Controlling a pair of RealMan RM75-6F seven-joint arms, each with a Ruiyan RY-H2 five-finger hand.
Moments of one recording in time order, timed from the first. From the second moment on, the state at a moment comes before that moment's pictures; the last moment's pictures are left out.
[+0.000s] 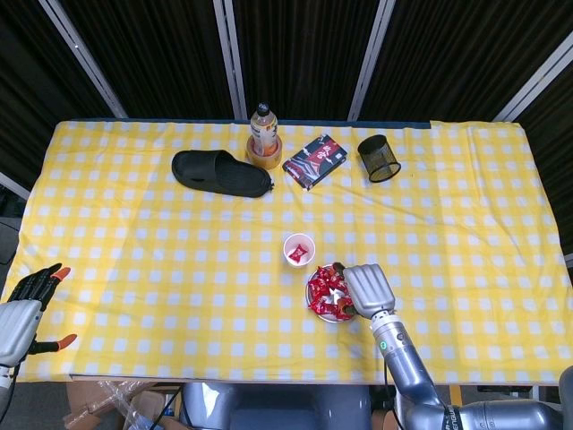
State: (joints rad) left arm -0.10 -1.00 0.04 -1.77 1.48 1.34 -0.03; right arm 0.67 -1.50 0.11 -1.94 -0.80 1.26 -0.71
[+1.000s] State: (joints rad) left arm -0.10 -1.01 0.04 -1.76 1.48 1.35 -0.02; right arm 0.60 -1.57 0.03 -1.83 -0.81 1.22 -0.66
